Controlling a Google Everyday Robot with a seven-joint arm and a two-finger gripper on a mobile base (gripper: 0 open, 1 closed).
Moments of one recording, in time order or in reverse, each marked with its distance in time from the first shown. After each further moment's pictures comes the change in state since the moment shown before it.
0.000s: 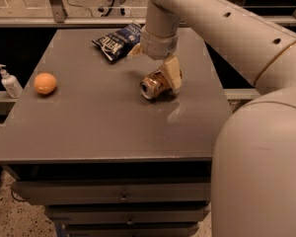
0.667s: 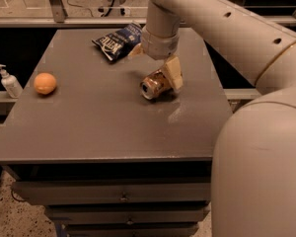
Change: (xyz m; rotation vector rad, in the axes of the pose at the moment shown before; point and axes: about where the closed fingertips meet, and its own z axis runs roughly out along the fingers) arm 0.002 0.003 0.000 -0.006 0.005 -0.004
